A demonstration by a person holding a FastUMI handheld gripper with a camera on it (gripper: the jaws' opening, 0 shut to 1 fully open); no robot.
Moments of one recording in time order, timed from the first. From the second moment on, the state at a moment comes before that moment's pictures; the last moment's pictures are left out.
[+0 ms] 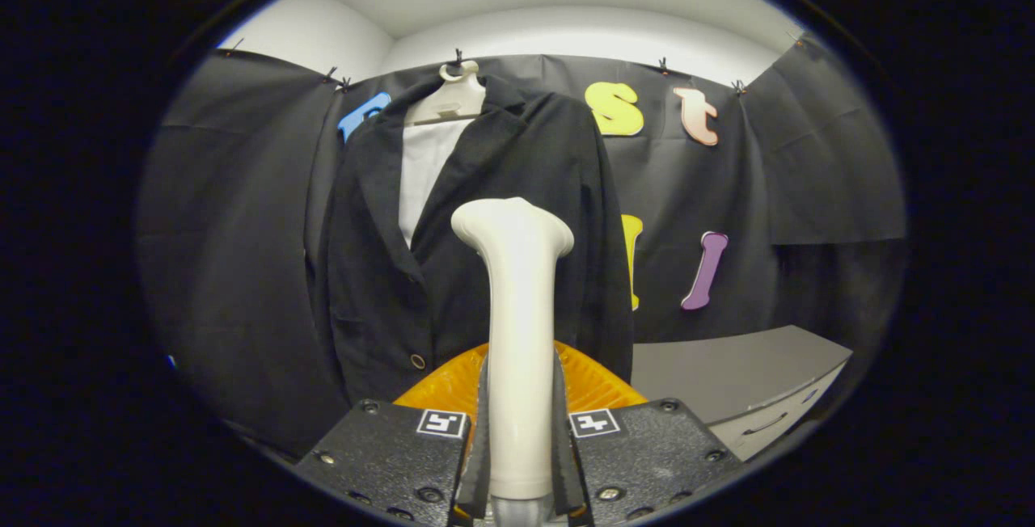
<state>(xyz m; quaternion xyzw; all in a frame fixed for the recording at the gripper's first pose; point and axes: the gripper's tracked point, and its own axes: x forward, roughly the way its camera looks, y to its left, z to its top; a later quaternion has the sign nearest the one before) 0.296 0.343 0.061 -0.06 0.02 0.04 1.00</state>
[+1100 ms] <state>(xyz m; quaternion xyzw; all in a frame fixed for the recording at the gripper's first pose) 0.248 0.317 -0.077 -0.10 0.15 0.04 0.98</state>
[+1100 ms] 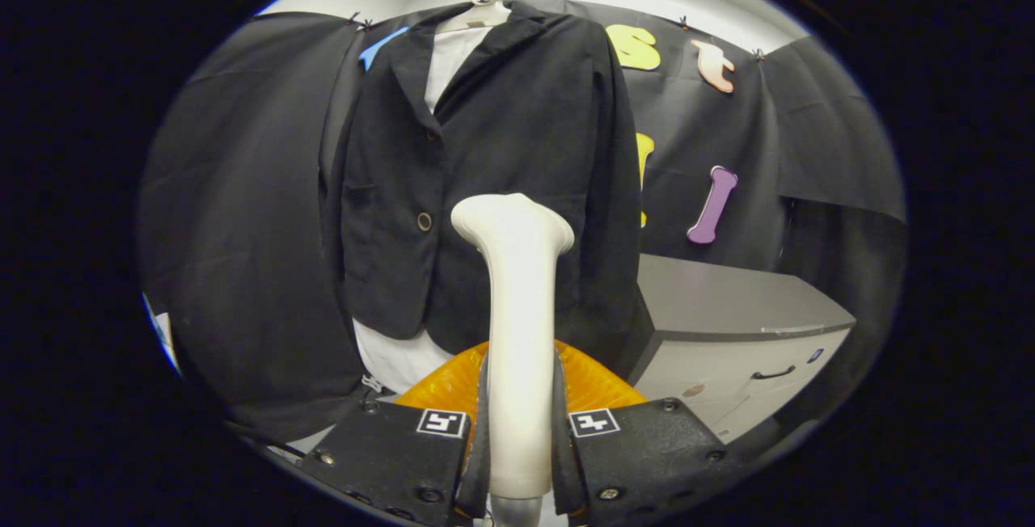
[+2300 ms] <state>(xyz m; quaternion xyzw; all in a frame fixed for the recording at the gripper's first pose) 0.222 0.303 -0.189 -0.15 0.26 0.04 0.95</state>
